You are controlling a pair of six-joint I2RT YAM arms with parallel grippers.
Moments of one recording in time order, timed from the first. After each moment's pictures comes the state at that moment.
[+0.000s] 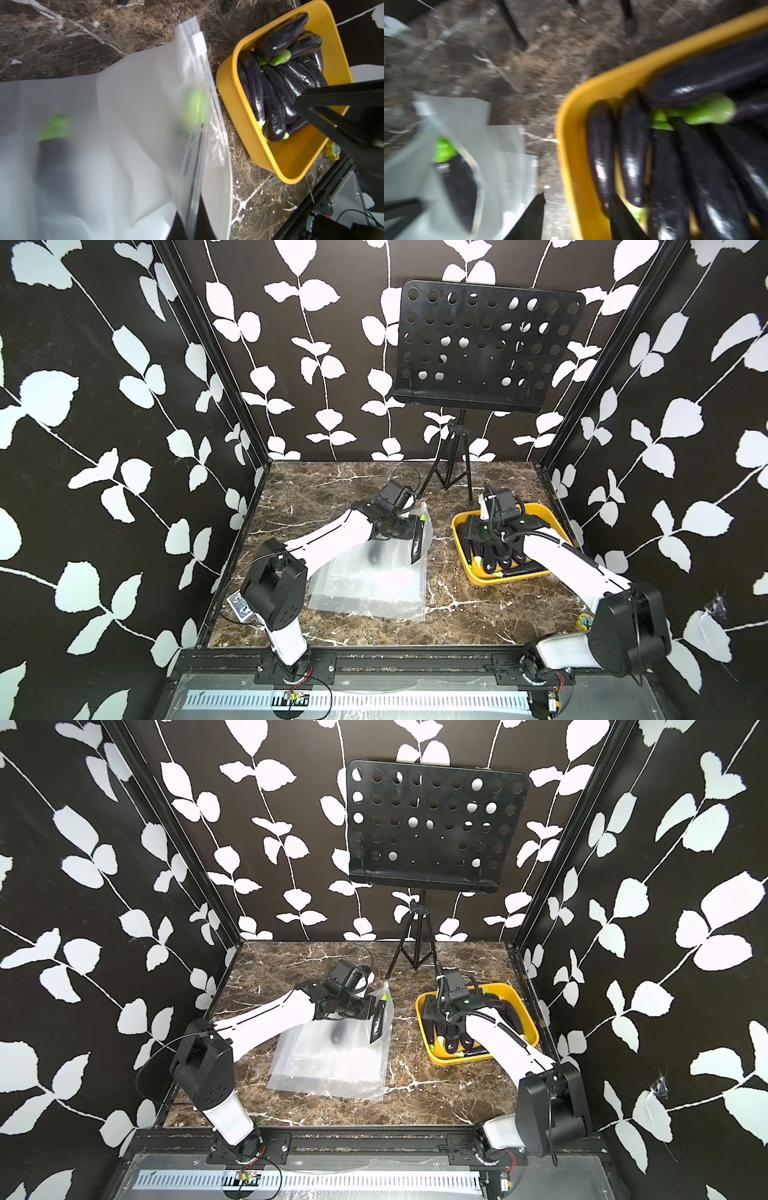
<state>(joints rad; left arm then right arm) -0.74 1.72 1.36 -0.56 0.22 -0.44 0.35 1.41 1.00 -0.55 -0.06 0.47</state>
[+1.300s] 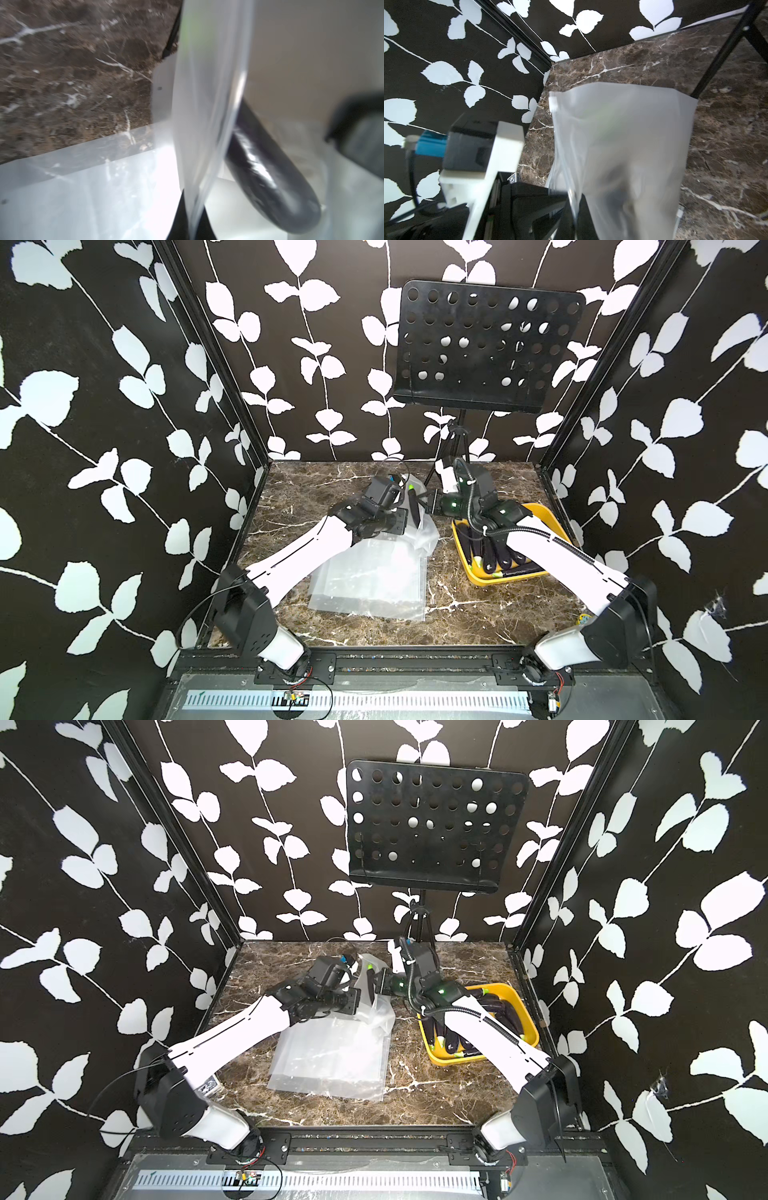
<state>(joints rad) -0.74 1.48 1.33 -0.63 -0.02 -0.37 0.63 1.49 1.35 -0.36 -0.26 0.61</state>
